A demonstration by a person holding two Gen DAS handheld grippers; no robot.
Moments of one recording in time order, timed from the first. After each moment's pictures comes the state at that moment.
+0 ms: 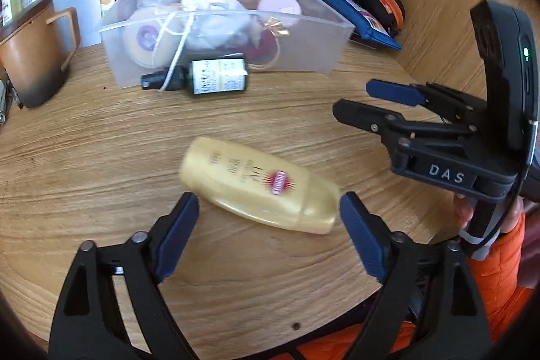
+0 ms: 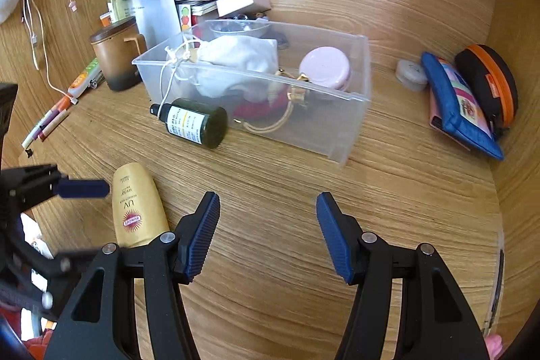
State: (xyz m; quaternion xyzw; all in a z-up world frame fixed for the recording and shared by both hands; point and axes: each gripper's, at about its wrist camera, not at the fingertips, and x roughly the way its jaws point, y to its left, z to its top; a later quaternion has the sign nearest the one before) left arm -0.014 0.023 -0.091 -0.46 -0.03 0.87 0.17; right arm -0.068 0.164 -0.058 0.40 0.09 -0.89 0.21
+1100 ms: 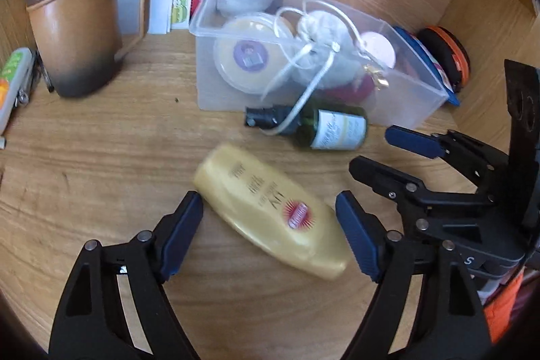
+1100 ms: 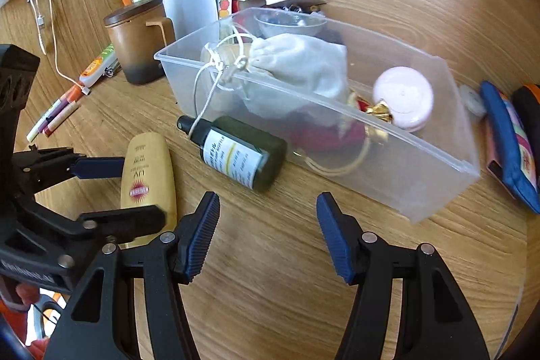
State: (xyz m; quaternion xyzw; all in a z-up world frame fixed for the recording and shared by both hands) left arm -0.075 -0.048 -0.102 -0.46 -0.10 0.88 0.08; right arm -0.105 0.093 -0.072 0.42 0.12 -0.86 0.26
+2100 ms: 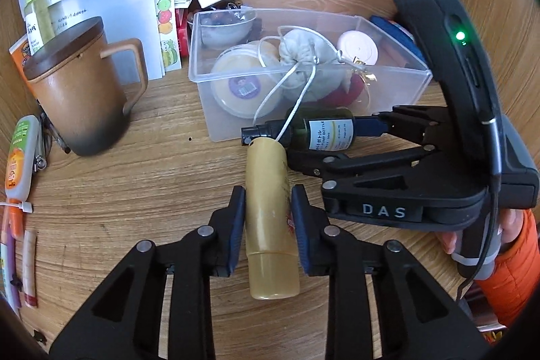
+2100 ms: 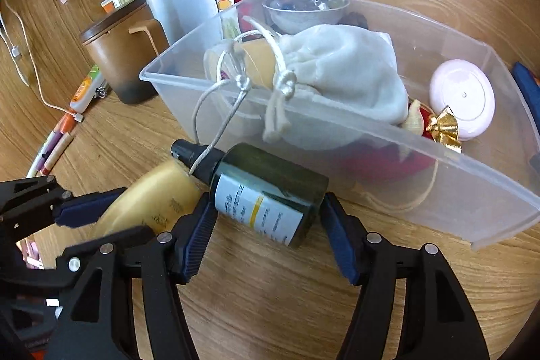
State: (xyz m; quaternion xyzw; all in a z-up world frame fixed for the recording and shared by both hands) left arm -0.070 -0.052 -0.085 -0.43 0.00 0.89 0.12; right arm -0.135 0.045 -0.085 0.46 0.07 -0.85 0.26
